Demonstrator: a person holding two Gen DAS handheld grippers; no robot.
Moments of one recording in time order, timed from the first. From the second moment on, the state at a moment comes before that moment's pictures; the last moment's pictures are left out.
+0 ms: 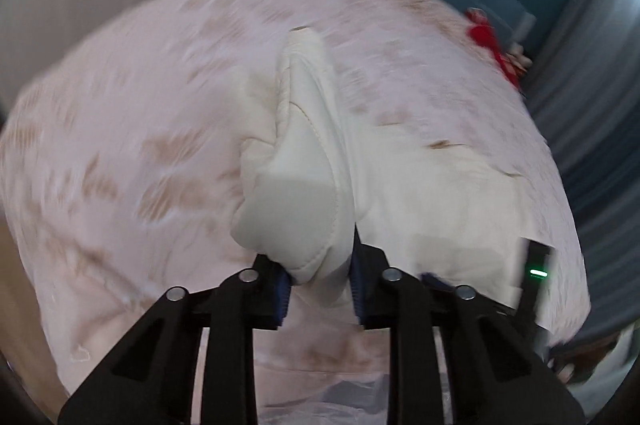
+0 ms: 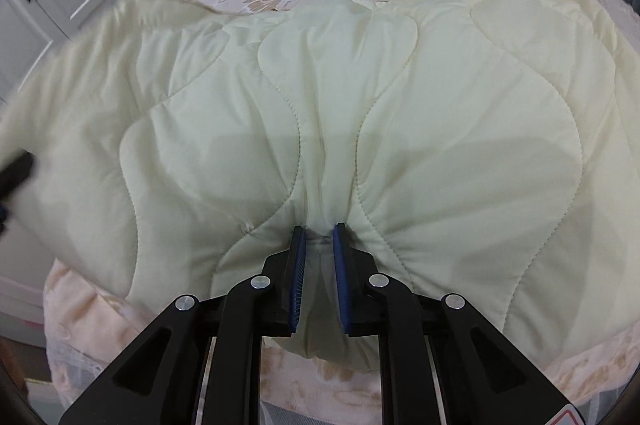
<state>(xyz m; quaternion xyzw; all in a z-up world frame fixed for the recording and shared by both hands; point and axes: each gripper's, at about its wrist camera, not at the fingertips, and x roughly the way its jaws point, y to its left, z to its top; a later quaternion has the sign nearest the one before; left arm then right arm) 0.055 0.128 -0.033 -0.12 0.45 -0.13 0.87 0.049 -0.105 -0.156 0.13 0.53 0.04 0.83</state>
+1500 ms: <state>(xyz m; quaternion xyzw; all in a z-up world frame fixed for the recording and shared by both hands) -0.004 -0.219 -0.083 0.14 0.48 -0.33 0.80 -0.116 -0.334 -0.085 0.32 0.44 -0.08 0.83</state>
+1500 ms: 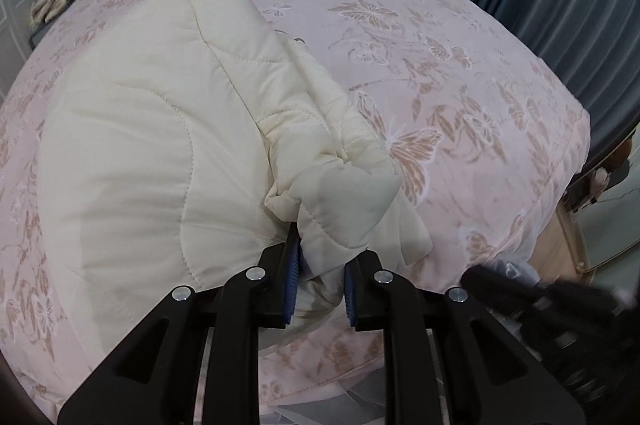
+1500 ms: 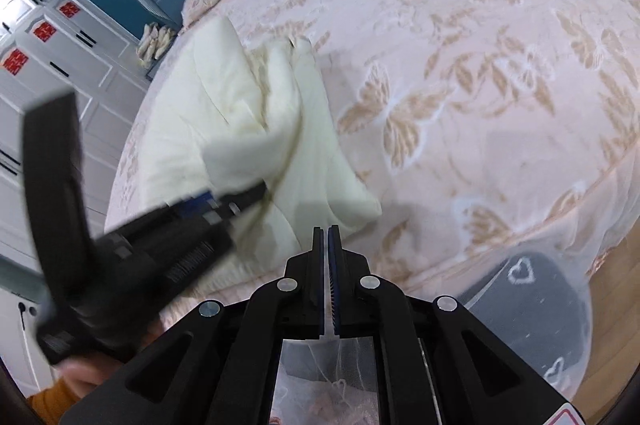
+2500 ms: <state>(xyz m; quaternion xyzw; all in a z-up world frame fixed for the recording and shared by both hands) 0.033 -0.056 -0.011 -0.03 0.47 -0.20 0.86 0.025 -0.291 -0.040 0.26 0.46 0.00 0.85</state>
